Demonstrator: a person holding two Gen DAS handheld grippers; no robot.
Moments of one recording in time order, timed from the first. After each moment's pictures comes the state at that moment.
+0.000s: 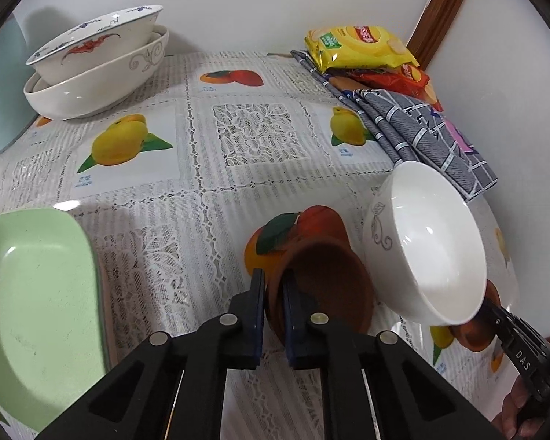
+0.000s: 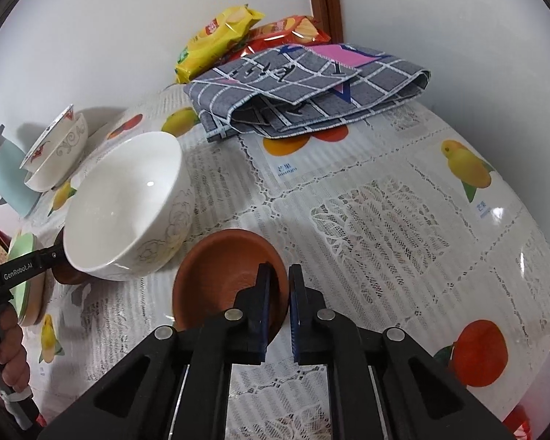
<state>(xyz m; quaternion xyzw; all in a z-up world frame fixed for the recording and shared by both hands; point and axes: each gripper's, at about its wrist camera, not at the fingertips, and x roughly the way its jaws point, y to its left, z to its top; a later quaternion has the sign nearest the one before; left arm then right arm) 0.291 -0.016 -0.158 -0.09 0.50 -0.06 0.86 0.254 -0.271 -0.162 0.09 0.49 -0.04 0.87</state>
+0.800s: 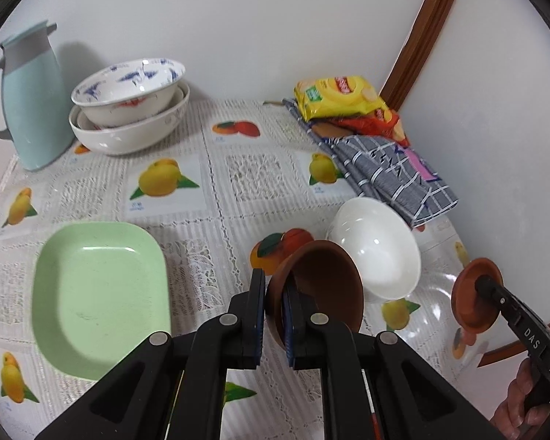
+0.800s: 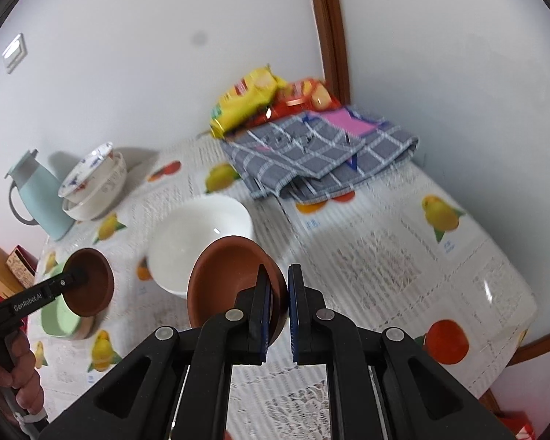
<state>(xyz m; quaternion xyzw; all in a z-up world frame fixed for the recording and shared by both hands) 0.239 0.005 -0.082 -0.10 0.45 -0.06 0.88 0.224 -0.241 -0.070 0.08 0.42 -0.03 0.90</state>
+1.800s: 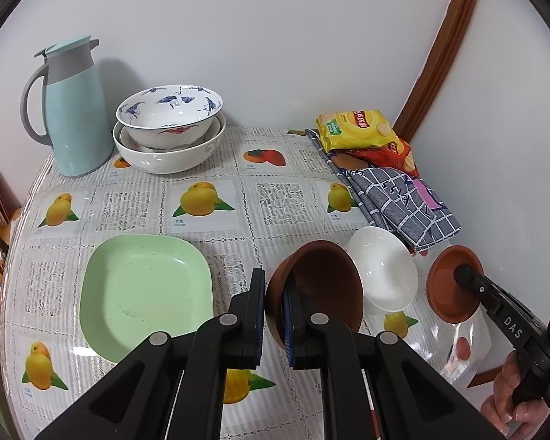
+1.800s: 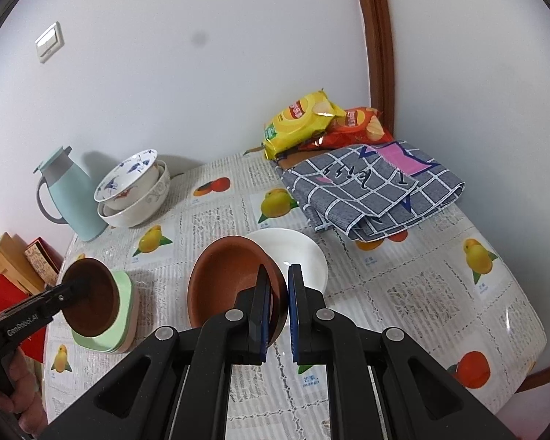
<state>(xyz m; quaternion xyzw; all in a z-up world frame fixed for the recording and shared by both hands) 0.220 0.030 -0.049 -0.12 0.43 -0.02 0.90 0.250 -0.196 -0.053 0.06 0.41 0.02 0.91</state>
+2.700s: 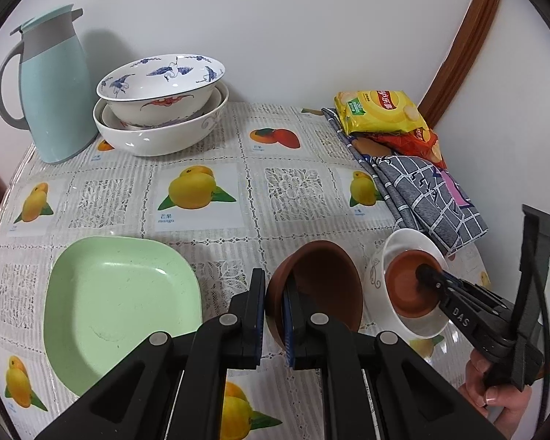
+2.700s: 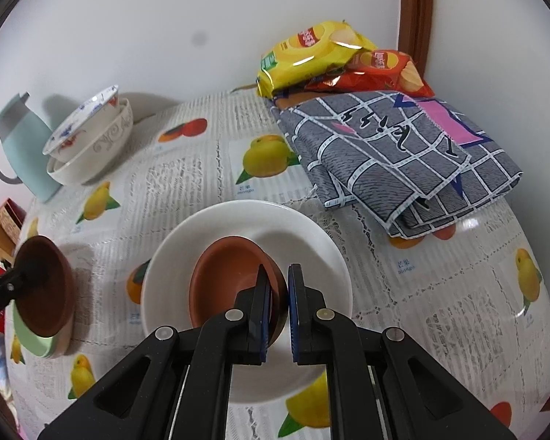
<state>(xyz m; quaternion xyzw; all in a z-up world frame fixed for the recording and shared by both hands) 0.271 0.027 -0.093 -0.12 0.46 -0.01 0.88 0.338 -0.185 -0.144 0.01 0.50 0.03 0.87</state>
